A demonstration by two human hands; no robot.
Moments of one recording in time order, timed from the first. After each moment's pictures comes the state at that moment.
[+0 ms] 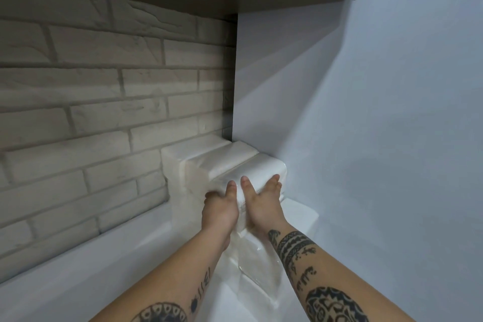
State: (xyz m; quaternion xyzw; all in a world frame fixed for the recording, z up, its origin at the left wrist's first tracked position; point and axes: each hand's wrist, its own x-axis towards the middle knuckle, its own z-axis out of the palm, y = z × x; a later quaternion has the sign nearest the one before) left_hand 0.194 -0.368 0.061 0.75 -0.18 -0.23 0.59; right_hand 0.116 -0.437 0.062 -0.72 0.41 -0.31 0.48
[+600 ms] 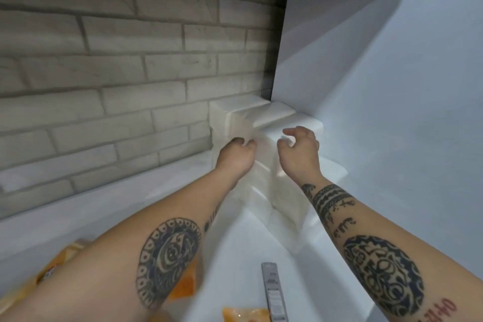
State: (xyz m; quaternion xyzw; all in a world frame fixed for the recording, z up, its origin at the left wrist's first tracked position) left_hand 0.202 -0.271 0.088 0.80 -0.28 -0.18 0.50; right_hand 0.089 -0.369 0.092 -0.79 0.37 -0.36 0.33
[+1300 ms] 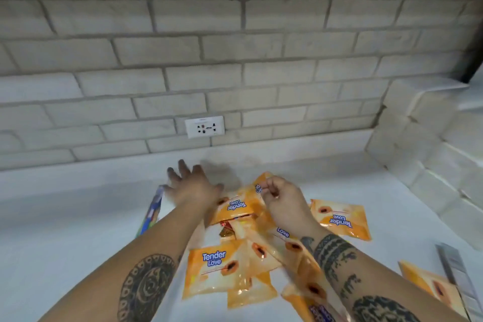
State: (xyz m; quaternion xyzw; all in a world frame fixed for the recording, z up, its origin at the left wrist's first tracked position) left_hand 0.304 0.243 -0.025 0.99 0.03 -0.03 0.12; right_hand 0.189 0.054 -0.021 -0.87 0.10 -0.11 0.46
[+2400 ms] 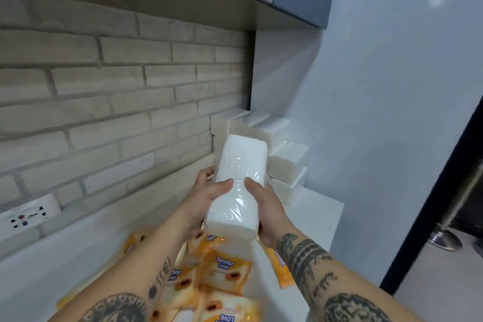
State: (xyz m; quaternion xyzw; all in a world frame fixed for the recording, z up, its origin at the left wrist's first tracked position) left_hand 0.164 0.058 0.090 0.51 -0.32 -0.44 0.66; right_hand 0.027 -0.030 0.061 -0.49 0.26 -0.36 0.75
